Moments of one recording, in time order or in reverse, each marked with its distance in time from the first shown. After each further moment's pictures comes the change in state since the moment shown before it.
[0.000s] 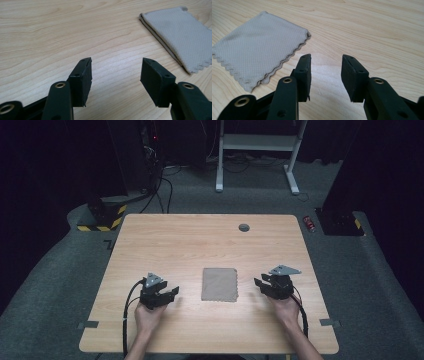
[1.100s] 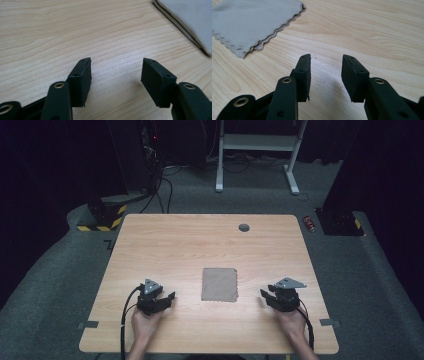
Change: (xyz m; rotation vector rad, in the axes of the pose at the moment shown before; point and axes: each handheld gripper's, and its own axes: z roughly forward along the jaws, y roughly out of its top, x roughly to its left) left arm 0.000 -0.019 -0.001 0.024 0.066 0.024; right arm 0.001 -0.038 -0.012 0.035 -0.044 -0.013
